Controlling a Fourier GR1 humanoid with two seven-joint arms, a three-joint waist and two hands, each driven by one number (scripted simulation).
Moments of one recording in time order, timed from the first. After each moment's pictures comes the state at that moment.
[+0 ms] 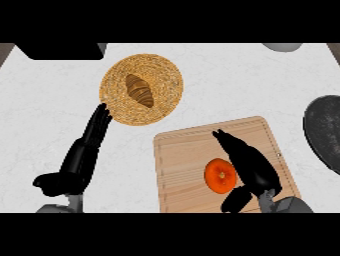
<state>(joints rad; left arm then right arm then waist) -0.02 0.12 -0.21 -1.56 0.07 0.10 -0.14 -0.13 -0.26 0.48 -1.63 0.63 0.24 0.51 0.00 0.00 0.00</state>
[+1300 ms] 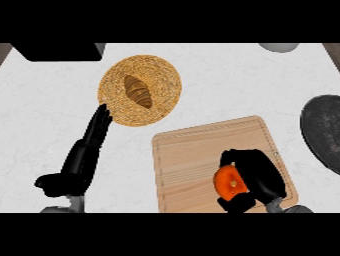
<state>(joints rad) 0.00 0.07 -0.18 -1.58 0.03 0.07 -0.12 -0.06 -0.29 0.47 -1.58 0.89 0.11 0.23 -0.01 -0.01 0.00</state>
